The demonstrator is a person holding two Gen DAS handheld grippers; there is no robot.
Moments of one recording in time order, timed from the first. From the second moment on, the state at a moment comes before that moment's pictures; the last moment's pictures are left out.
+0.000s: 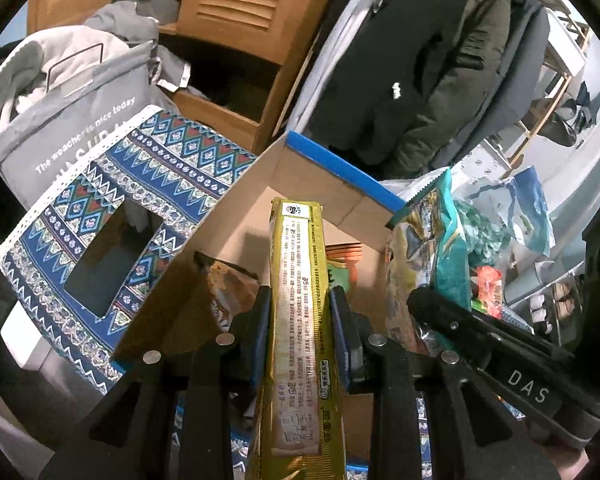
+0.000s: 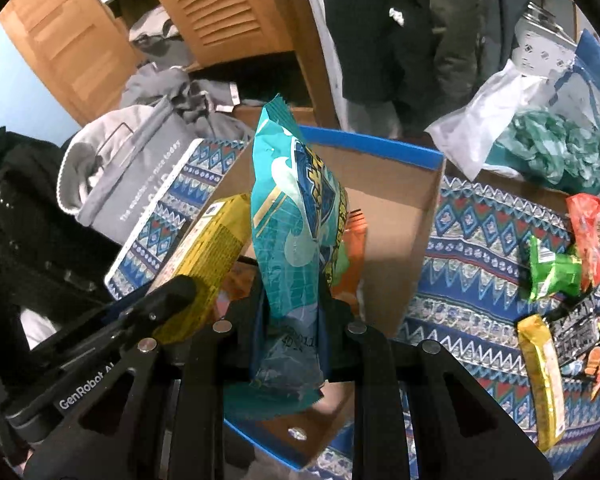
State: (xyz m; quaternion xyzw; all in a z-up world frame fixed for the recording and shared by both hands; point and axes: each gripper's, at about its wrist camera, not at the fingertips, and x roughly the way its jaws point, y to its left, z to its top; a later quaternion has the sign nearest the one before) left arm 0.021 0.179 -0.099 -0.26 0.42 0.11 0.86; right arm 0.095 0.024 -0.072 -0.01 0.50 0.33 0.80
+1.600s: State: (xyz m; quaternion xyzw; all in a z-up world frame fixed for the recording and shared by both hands) left arm 0.037 0.077 -0.086 -0.22 0.45 0.05 0.87; right arm 0.100 -0.112 -0.070 0.01 0.49 0.24 0.84
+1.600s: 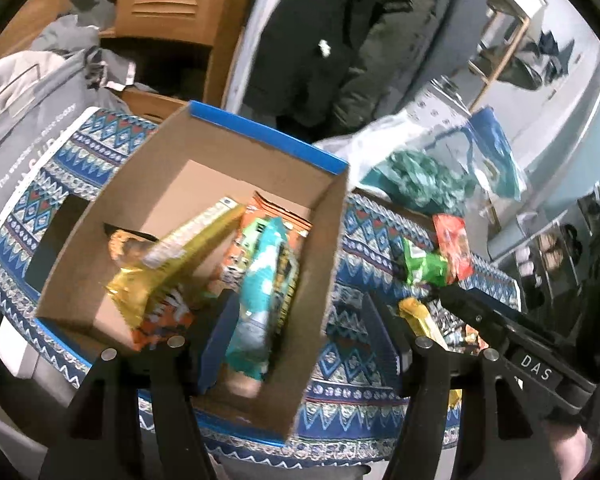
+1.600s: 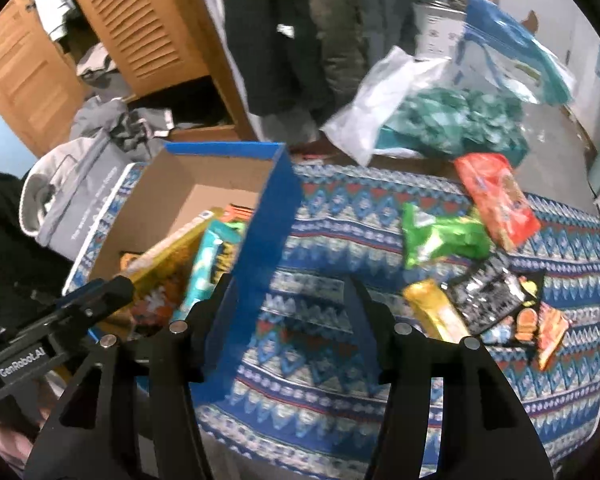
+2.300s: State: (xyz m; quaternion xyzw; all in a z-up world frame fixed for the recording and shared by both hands) left arm 0.060 -0.035 -0.110 -0.11 0.51 0.01 0.85; right arm 0.102 -0.243 -0.094 0.06 0.50 0.14 0.85
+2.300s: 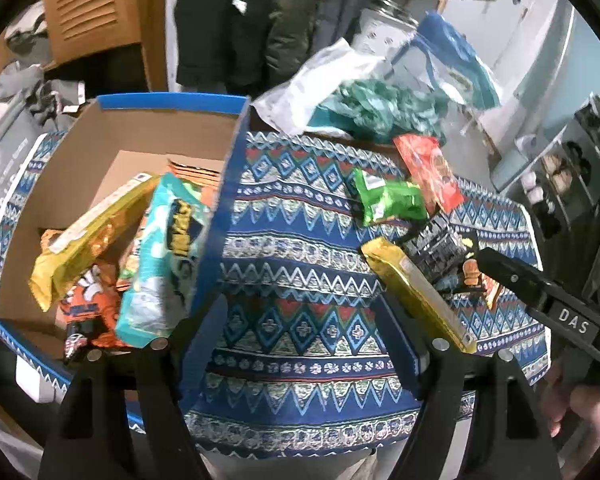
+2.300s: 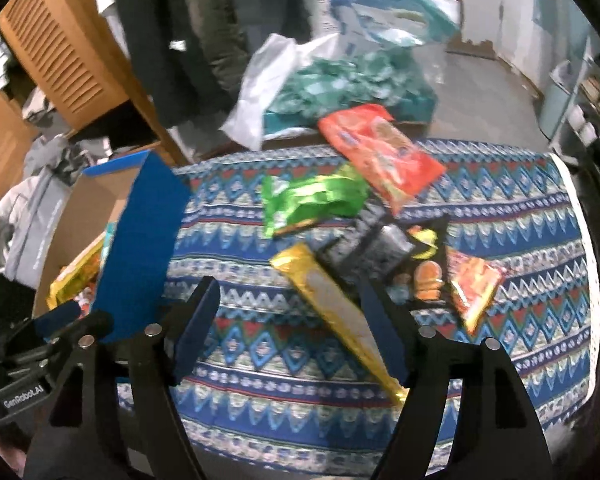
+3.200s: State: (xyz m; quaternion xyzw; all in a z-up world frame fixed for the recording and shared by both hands) left arm 0.095 -0.135 -0.194 -0.02 0.60 -0.01 0.80; right arm 0.107 -0.348 -0.193 0.04 0.58 0.03 0.82
